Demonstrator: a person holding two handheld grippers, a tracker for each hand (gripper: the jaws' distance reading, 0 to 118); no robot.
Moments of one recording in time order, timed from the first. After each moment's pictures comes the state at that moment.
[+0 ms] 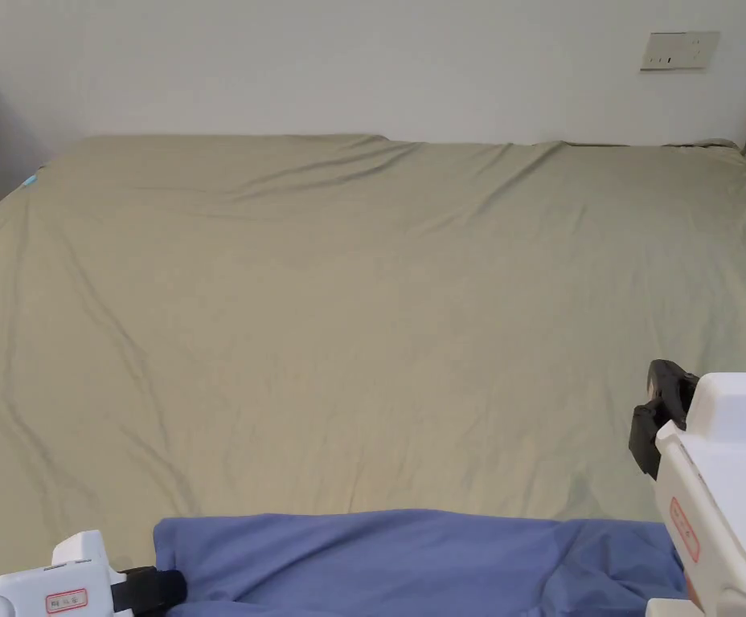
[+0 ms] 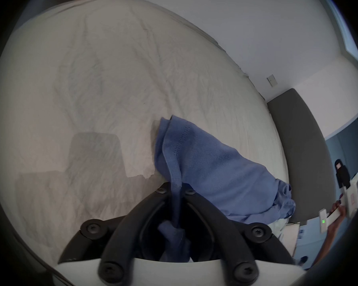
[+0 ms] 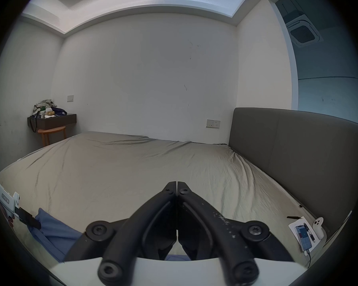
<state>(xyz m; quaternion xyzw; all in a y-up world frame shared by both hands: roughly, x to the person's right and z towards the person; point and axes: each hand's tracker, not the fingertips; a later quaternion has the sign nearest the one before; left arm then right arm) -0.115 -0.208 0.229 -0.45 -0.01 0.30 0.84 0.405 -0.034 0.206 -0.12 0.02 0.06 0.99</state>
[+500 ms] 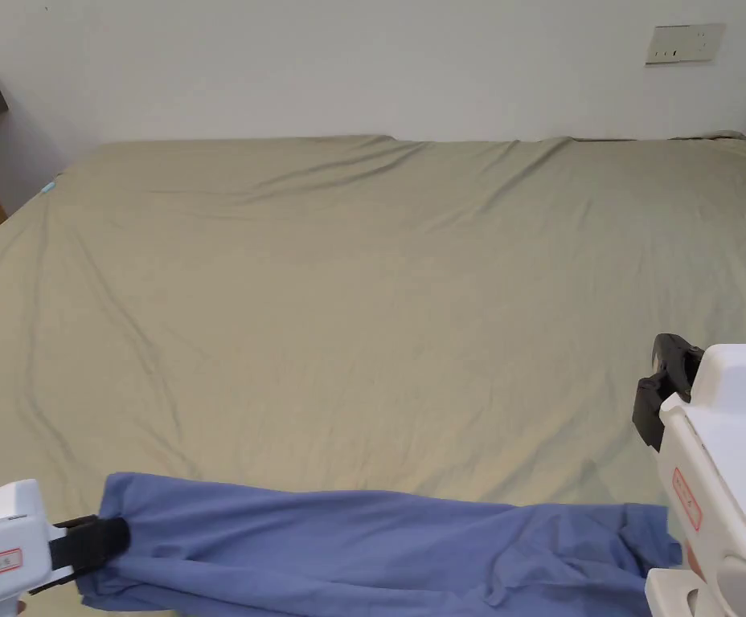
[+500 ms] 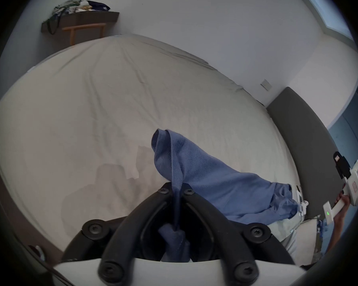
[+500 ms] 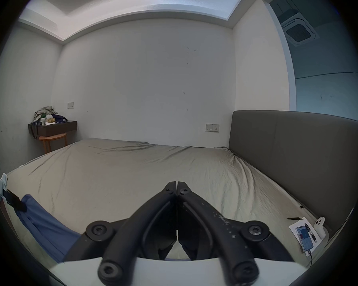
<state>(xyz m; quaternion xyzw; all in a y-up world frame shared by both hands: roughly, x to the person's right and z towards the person) -0.152 -0.129 0.267 -0.40 0.04 0.23 0.89 0.417 -0.022 0.214 -0.10 0.03 0.05 0.99</state>
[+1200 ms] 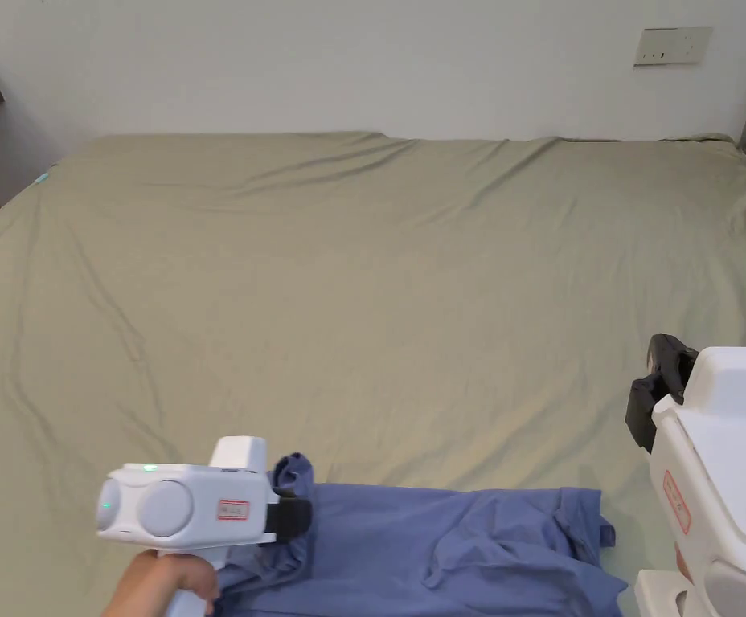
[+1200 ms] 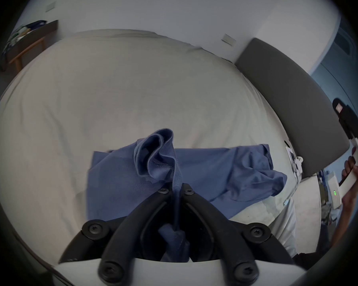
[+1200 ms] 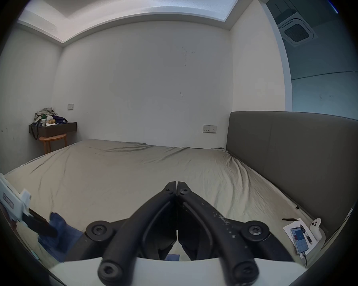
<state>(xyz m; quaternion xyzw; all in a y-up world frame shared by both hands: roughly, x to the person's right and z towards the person) 0.081 -0.134 0.196 -0.47 -0.12 0.13 0.86 0.449 -0.020 0.233 -0.09 0.03 0.05 0.99</state>
